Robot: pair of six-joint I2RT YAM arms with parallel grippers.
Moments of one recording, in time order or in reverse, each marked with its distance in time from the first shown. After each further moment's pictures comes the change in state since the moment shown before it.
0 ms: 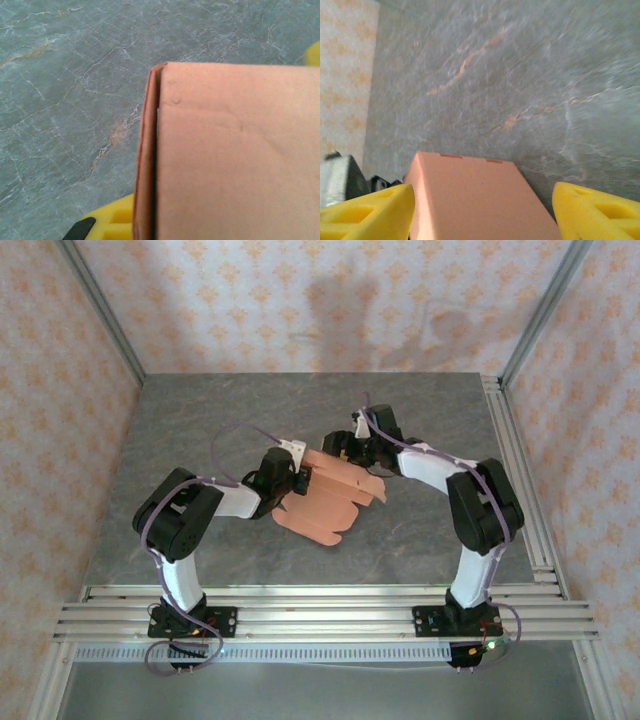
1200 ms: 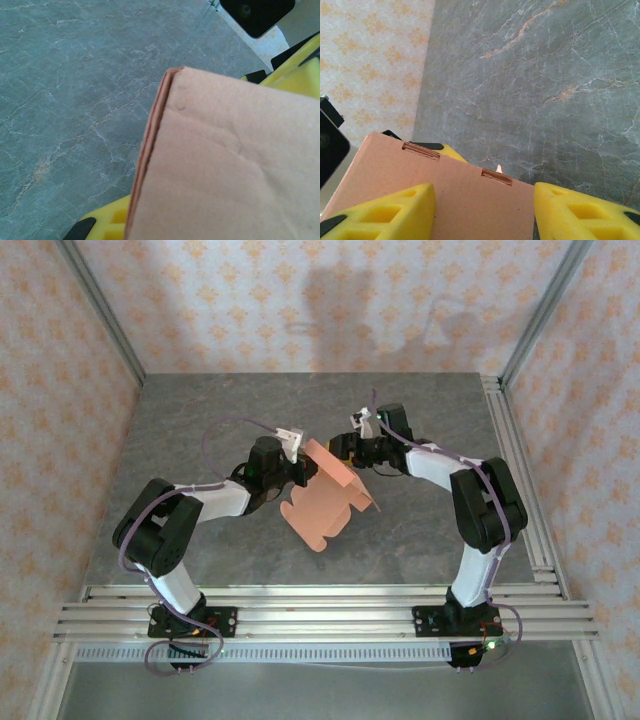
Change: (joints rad) left arm 0.034 -0.128 0.018 -0.010 0.269 -0.134; right arm -0.045 0.030 -0.029 0.078 -0.348 -0.047
